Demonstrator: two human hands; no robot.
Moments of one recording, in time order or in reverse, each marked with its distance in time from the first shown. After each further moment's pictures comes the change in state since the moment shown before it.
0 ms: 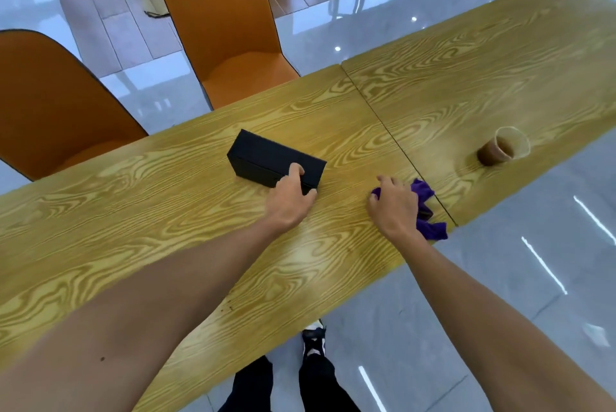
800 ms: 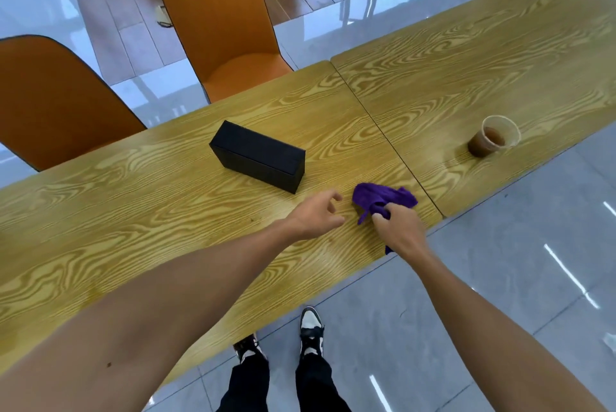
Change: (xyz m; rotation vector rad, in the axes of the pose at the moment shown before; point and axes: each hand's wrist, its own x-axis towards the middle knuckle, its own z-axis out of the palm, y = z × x) left_hand -0.040 0.051 0.061 -0.115 -0.394 0.081; right_hand -0.034 0.093 0.008 0.259 -0.150 0.021
